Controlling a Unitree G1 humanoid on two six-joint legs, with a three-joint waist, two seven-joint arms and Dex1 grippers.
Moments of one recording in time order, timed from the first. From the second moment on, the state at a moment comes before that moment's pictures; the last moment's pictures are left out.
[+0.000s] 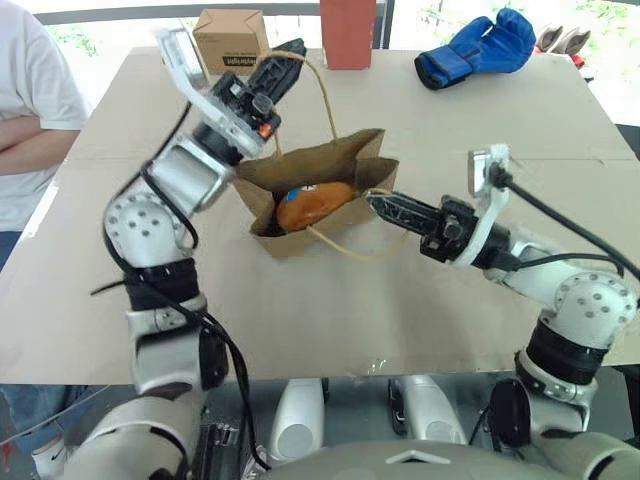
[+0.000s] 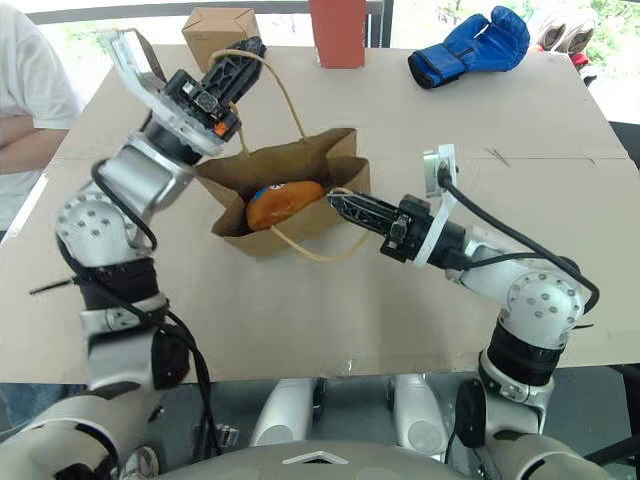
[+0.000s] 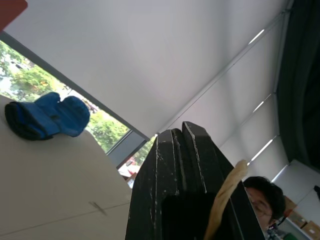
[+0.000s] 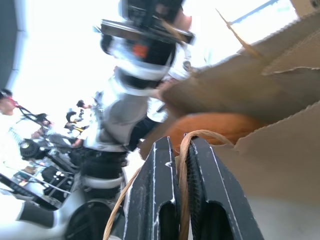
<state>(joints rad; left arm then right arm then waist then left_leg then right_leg) -0.82 0.46 0.29 0.10 -1.37 0.81 -0.22 -0.53 -0.12 -0.36 -0.49 1.28 1.32 0.27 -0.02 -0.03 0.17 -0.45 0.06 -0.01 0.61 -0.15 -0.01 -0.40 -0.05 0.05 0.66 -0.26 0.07</state>
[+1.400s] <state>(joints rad) -0.53 0.72 0.22 0.05 -0.82 0.77 -1.06 -0.29 -0.92 -0.40 -0.46 1.56 0.93 0.20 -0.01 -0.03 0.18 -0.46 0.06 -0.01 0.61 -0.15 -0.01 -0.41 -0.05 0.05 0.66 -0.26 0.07</state>
